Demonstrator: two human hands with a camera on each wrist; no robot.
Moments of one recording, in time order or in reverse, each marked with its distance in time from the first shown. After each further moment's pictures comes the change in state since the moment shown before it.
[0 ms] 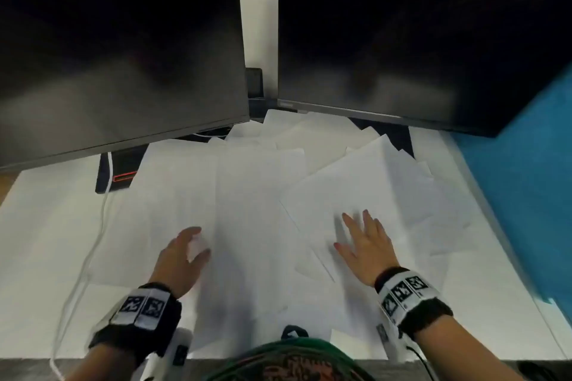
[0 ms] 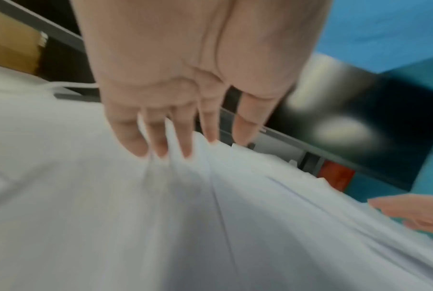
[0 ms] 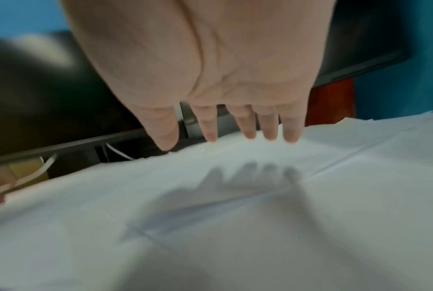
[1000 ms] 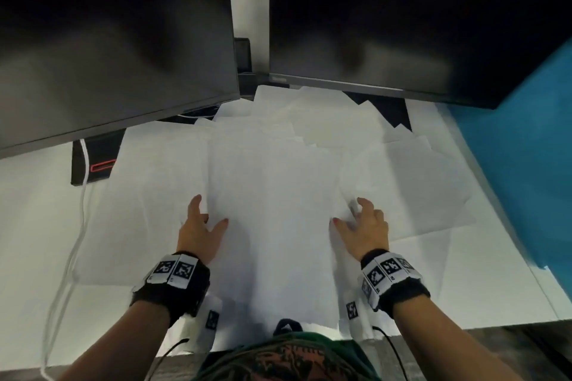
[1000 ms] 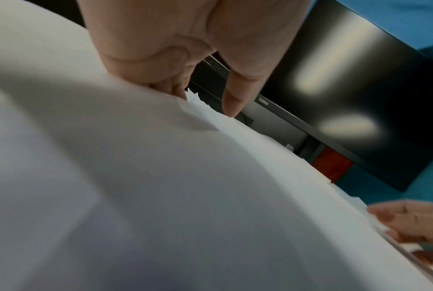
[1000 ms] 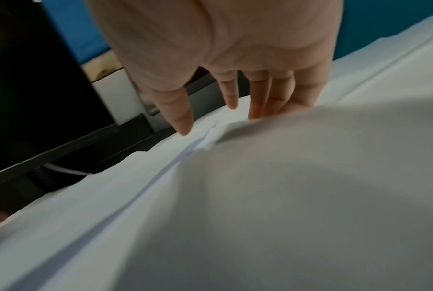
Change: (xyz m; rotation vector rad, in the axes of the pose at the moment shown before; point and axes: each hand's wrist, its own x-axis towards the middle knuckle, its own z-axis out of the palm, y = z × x) left_hand 0.028 0.029 0.025 -0.188 -0.011 -0.126; right_hand 0.008 -0.023 0.021 0.442 0.251 0.291
